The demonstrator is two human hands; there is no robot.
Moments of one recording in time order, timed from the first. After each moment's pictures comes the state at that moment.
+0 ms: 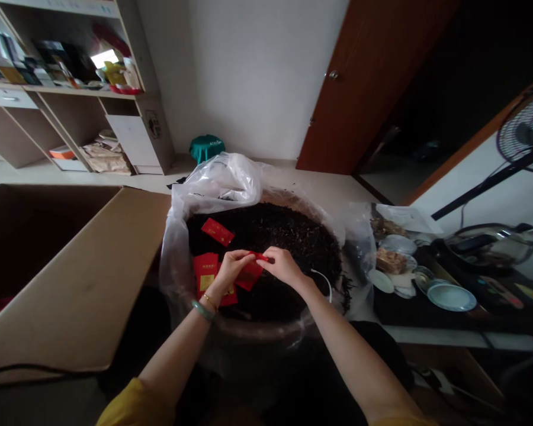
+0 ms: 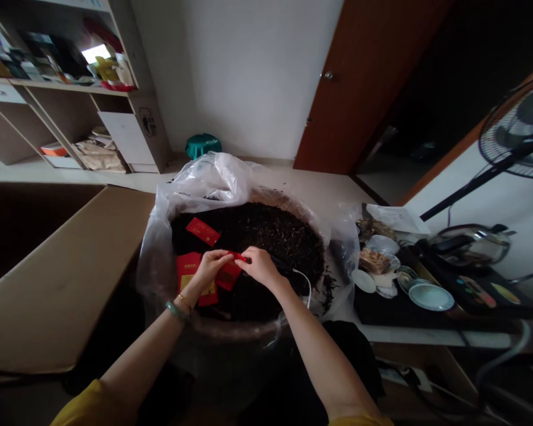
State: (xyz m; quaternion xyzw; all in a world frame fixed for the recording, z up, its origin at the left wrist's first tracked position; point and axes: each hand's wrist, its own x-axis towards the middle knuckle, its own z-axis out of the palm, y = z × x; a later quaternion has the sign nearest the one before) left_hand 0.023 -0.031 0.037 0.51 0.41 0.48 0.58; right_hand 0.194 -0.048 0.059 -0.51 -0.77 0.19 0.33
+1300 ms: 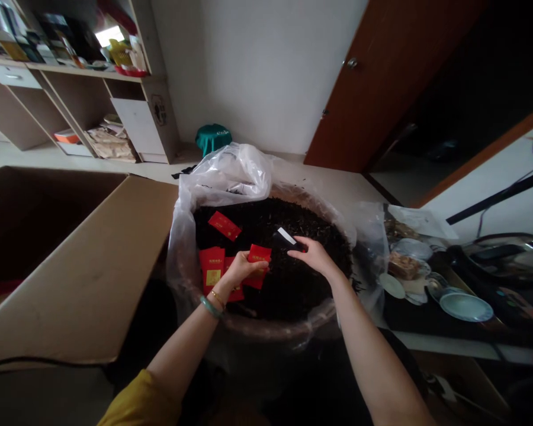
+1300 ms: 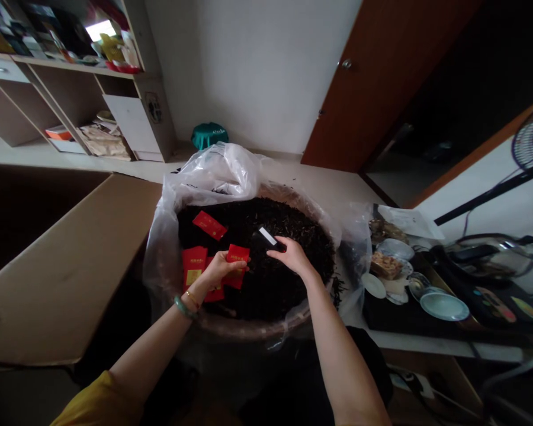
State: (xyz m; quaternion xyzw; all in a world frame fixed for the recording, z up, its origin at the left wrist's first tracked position) left_hand 0.027 -0.033 0.023 0.43 0.40 0.40 0.70; right_hand 0.259 -0.023 0.042 -0.63 -0.69 0.23 0.29
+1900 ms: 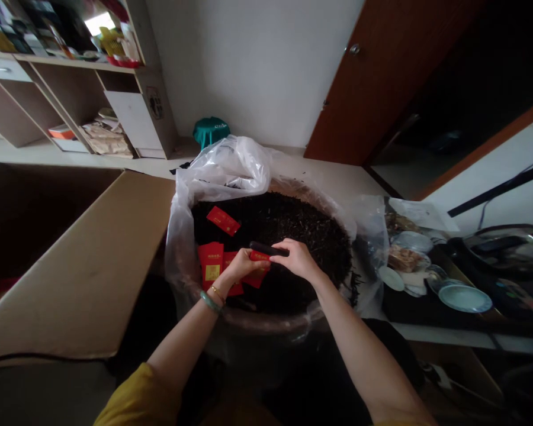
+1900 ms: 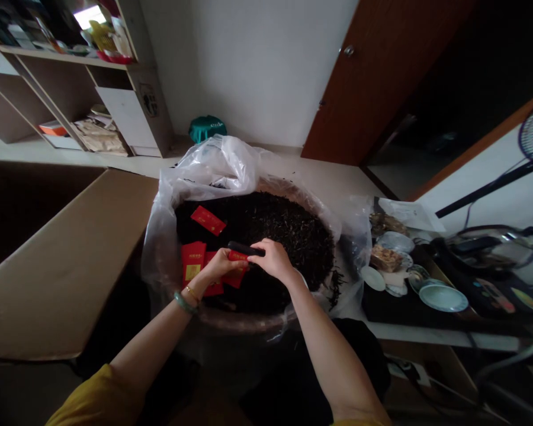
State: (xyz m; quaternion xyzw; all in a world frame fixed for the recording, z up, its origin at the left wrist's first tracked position) left_hand 0.027 -0.036 0.024 0.49 0.41 0.34 0.69; right_hand 0.207 -0.048 0.067 -0.57 -0.75 0.19 0.27
